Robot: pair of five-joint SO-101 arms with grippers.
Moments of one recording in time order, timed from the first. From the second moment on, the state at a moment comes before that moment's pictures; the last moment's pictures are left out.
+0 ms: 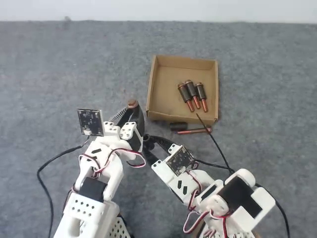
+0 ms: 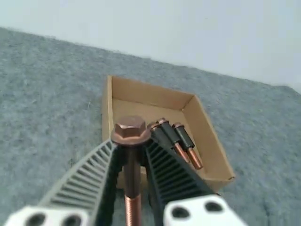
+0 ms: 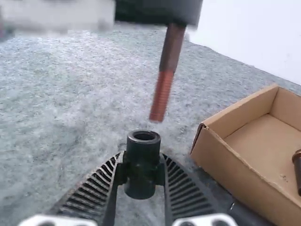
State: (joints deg) left arm 12.6 -80.9 90.7 20.0 26.0; right arm -46.4 -0.2 94.2 -72.3 5.4
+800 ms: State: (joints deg) left arm 14.4 -80.9 90.7 21.4 25.8; right arm -46.5 -0.2 94.2 -72.3 5.4
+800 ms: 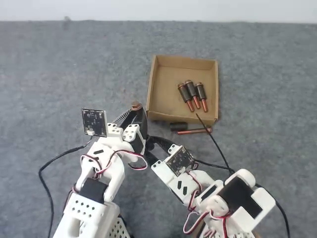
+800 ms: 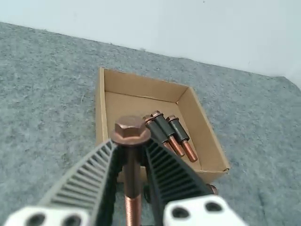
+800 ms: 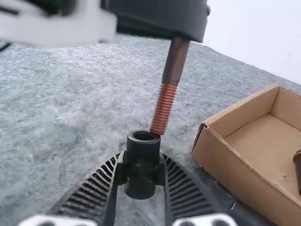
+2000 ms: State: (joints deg) left arm 14.4 -80.9 90.7 21.4 26.0; right arm -45.1 -0.2 91.8 -68.1 5.4
